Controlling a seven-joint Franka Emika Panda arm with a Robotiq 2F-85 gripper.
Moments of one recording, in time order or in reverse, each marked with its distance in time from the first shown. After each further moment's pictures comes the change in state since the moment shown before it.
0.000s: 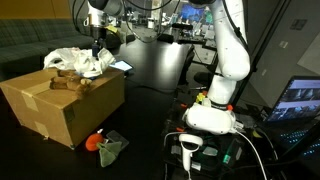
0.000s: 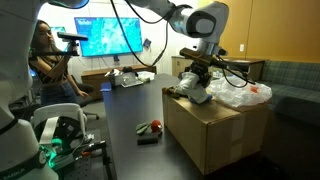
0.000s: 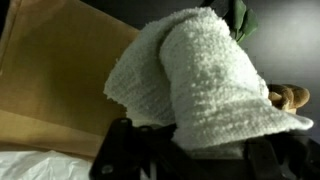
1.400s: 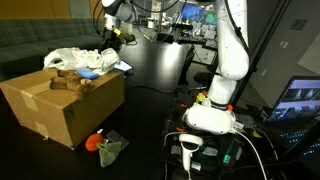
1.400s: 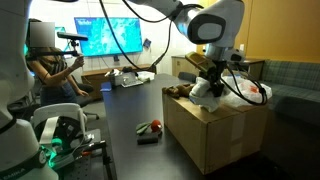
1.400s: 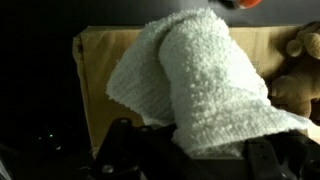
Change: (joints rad) arm -0.059 -0.059 -0.077 -0.154 0.107 0.215 0.248
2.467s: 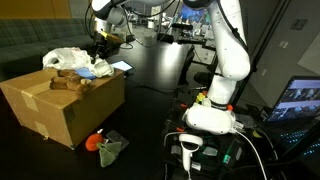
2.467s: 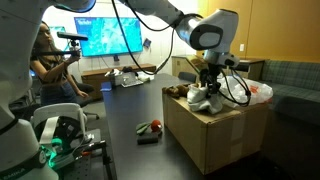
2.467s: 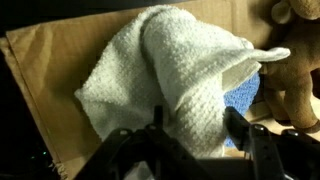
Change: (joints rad) arm 0.068 0.104 -0.003 0.112 0.000 0.005 0.213
